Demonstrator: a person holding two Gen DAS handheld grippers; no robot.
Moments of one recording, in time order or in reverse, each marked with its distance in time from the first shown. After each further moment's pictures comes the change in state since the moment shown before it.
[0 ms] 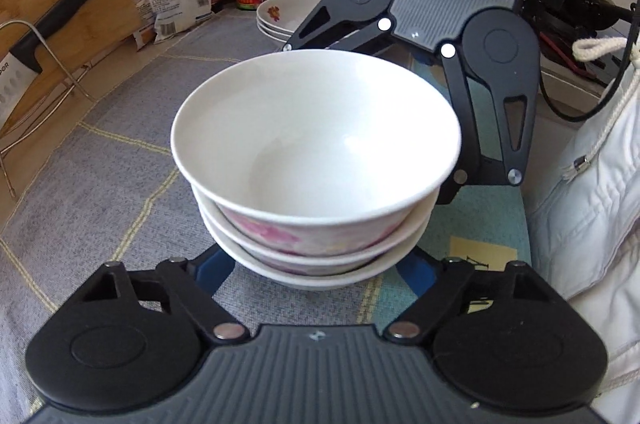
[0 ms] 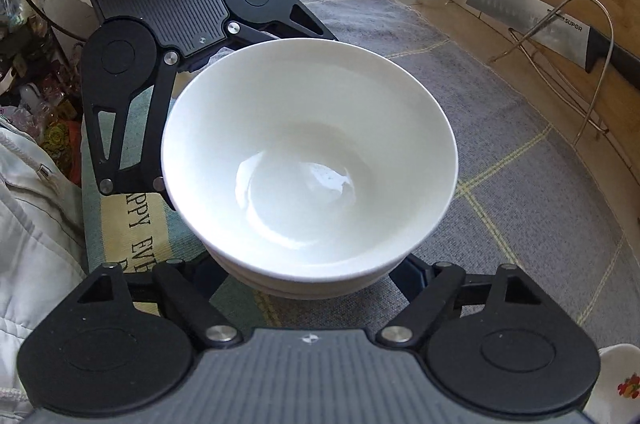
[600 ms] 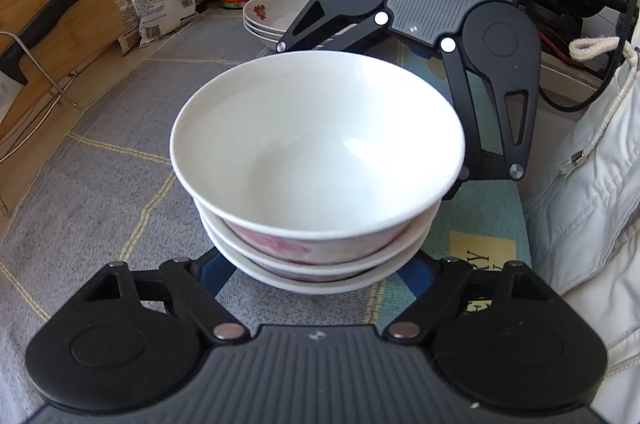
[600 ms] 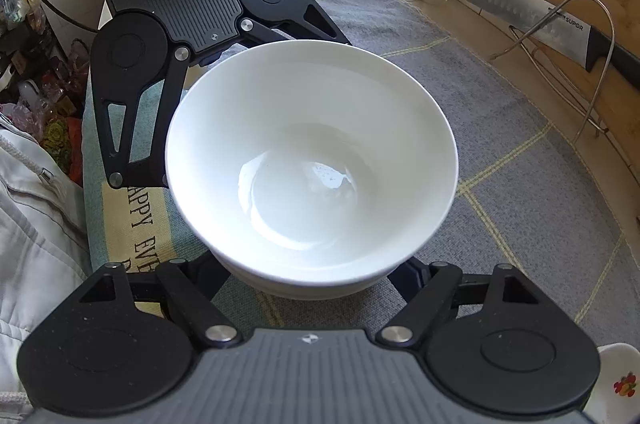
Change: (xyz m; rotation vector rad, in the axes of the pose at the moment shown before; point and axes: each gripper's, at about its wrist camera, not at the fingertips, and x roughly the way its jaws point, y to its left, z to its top) left arm 0.003 0.005 0.006 0.044 0.015 -0.036; right arm 0.001 0.001 0.005 0.007 0.024 -0.017
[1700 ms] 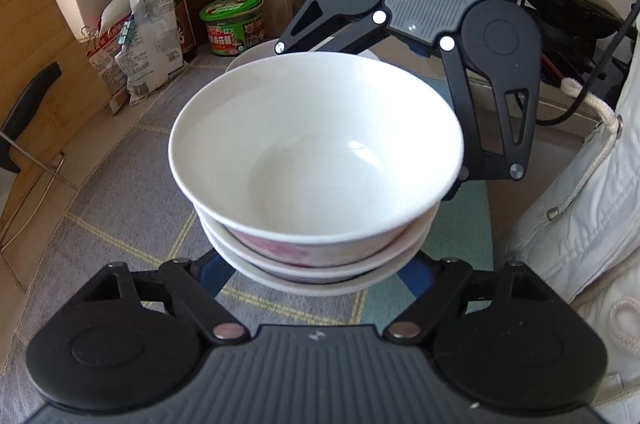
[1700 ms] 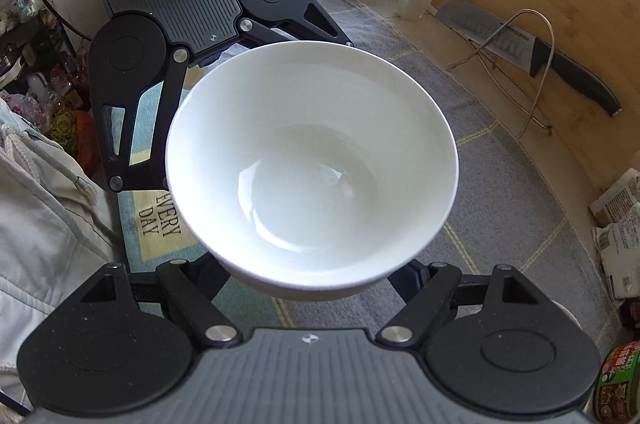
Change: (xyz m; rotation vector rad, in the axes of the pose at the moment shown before) left arm 0.013 -0.043 0.075 0.012 -0.003 0.059; right arm -0.080 -0.028 -0.032 -0.047 -0.014 -0.014
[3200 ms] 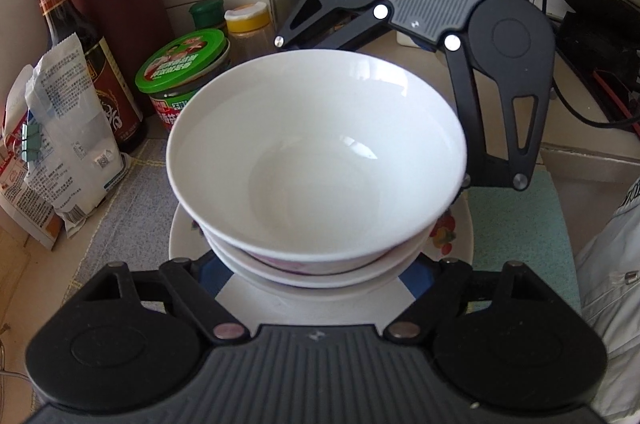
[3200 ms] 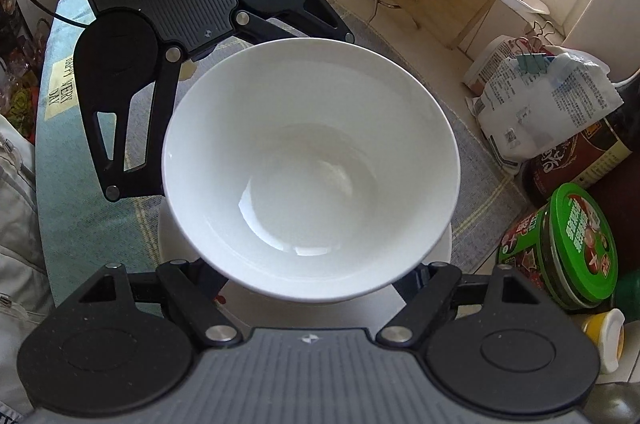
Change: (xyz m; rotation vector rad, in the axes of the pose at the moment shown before) left arm 0.142 0.003 0.134 0.092 0.001 0.002; right arm -0.048 -0.111 -0.125 0.060 0.062 -0.115
